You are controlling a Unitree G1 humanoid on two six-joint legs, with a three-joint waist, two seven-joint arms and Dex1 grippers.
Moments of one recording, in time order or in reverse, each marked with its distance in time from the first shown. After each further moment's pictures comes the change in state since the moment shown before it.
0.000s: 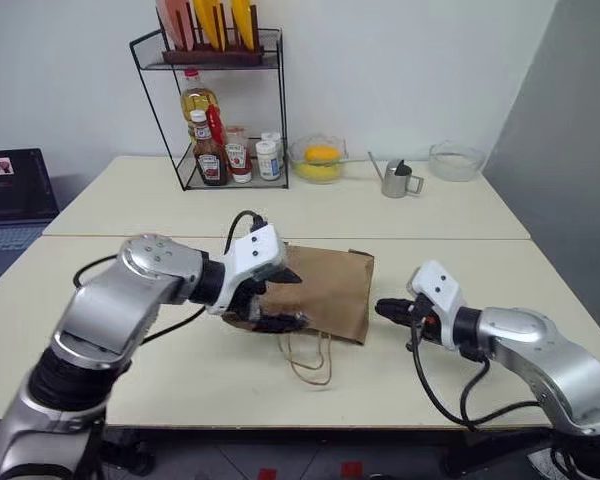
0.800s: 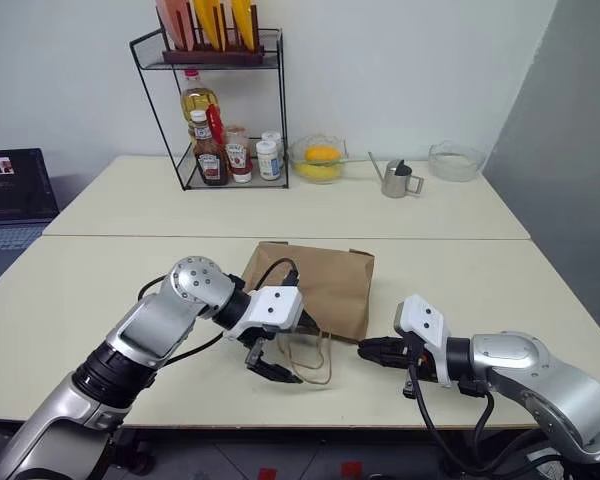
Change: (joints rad) left arm 0.054 -0.099 -0.230 0.240 0.168 -0.519 -0.160; right arm 0.037 -0.013 0.099 -0.069 0.072 -0.019 0.048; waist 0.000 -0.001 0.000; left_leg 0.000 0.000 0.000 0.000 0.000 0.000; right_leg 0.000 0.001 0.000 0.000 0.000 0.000
